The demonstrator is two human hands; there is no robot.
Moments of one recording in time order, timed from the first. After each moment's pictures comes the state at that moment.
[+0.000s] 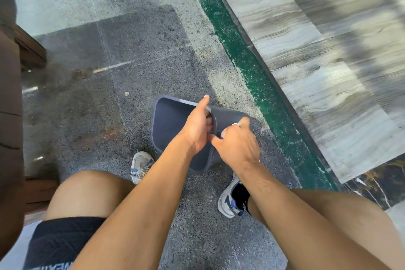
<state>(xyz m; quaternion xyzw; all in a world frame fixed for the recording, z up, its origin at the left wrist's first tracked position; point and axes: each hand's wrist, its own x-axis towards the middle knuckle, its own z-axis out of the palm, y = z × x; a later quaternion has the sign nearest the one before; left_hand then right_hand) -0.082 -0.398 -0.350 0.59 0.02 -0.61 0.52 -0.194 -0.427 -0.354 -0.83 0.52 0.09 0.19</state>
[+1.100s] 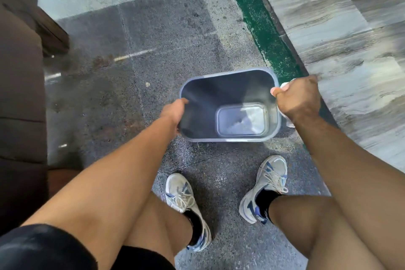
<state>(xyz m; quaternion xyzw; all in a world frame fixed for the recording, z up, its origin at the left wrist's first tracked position) 0.055 -0.350 -0.415 0.77 0.10 -0.46 0.42 -0.139 -0.555 -0.368 -0.77 0.61 -0.04 0.21</state>
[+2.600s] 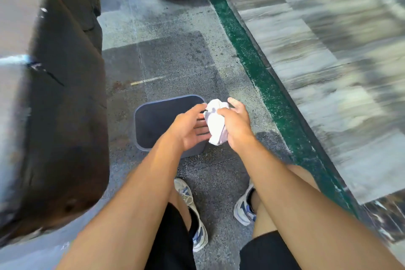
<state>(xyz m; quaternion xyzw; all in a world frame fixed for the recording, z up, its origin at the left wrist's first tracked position) -0.027 -0.310 -0.291 0.61 0.05 -0.54 0.58 -0.115 -0.401 -0.301 -0.42 0.50 -0.23 0.72</state>
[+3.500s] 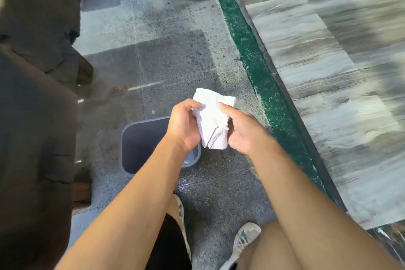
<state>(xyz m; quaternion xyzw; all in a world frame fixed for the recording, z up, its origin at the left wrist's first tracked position) 0.002 -0.427 -0.252 0.46 0.09 -0.53 0.71 -0.096 -0.531 -0.262 -0.31 0.43 -0.02 0.84</state>
